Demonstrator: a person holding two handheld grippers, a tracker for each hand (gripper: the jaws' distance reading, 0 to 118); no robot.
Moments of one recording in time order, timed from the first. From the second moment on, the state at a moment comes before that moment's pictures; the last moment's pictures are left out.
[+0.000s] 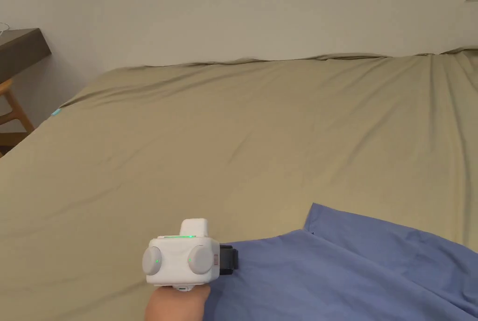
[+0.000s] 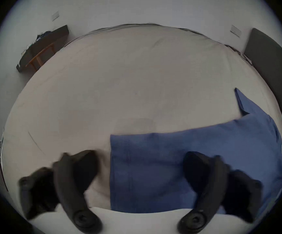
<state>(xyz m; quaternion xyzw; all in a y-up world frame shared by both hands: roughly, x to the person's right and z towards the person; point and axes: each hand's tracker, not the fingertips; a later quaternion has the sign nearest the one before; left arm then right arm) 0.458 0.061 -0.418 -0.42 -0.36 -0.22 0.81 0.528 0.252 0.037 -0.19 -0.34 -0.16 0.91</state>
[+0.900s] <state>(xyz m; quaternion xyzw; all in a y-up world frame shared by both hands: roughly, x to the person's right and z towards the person) 0.317 0.228 -0.339 -0.36 -0.51 0.10 0.77 0.623 0.184 0.192 -0.43 -0.41 -0.10 0.80</state>
